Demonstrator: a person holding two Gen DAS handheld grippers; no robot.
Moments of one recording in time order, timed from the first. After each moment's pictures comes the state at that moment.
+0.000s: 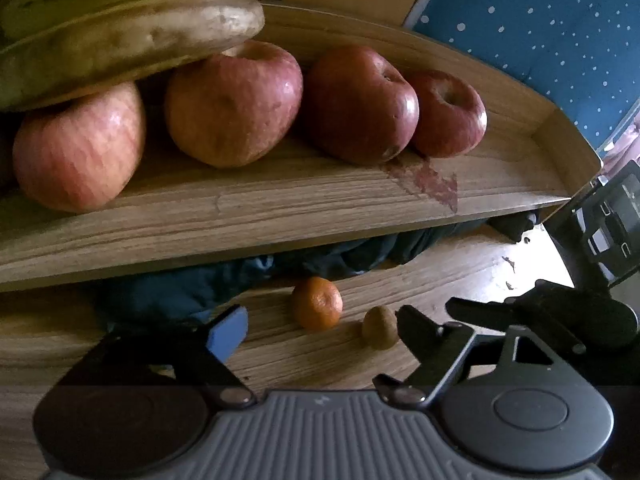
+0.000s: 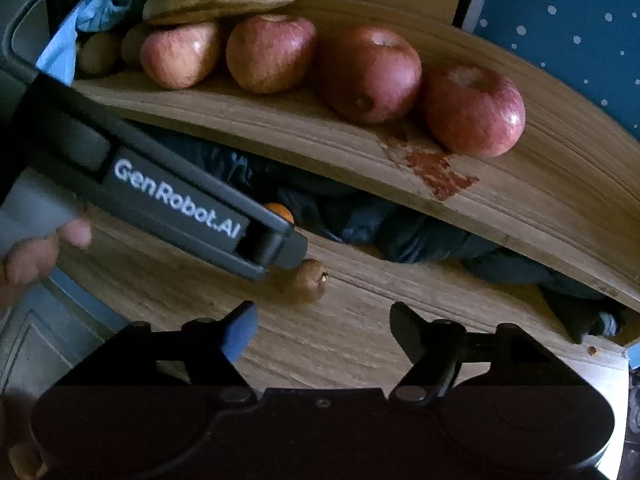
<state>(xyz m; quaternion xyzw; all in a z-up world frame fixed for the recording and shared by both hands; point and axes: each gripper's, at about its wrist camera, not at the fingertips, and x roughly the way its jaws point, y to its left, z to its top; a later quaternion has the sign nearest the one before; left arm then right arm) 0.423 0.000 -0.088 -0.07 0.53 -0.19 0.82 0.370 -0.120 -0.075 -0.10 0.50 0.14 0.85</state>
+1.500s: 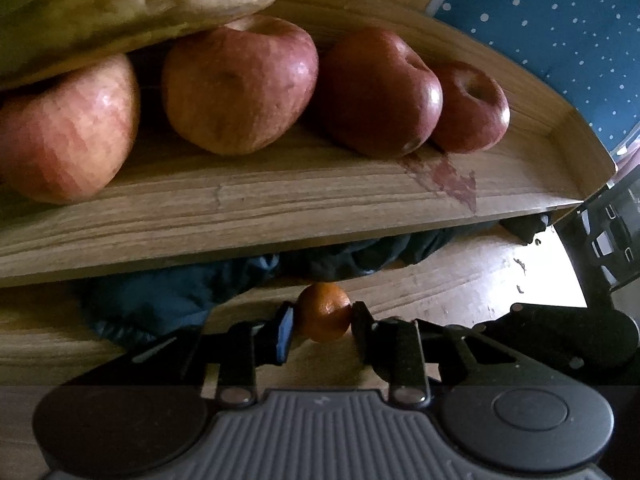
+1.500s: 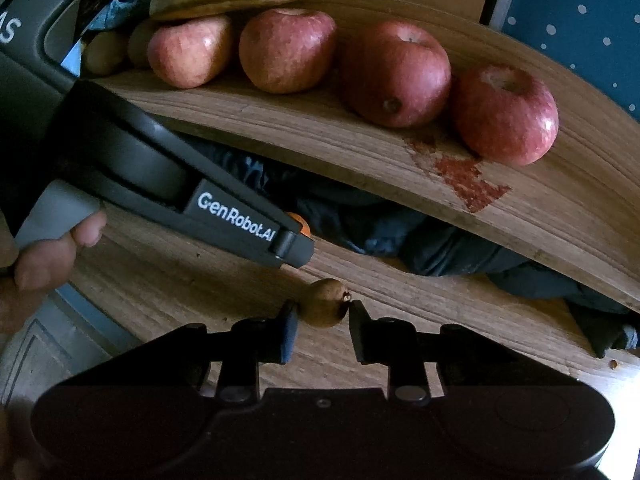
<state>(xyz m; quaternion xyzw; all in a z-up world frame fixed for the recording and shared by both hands) 0.436 -0.004 -0.098 -0.07 0.55 -0.18 0.81 0.383 -0.111 -0.085 -0.10 0.52 0.17 0.83</state>
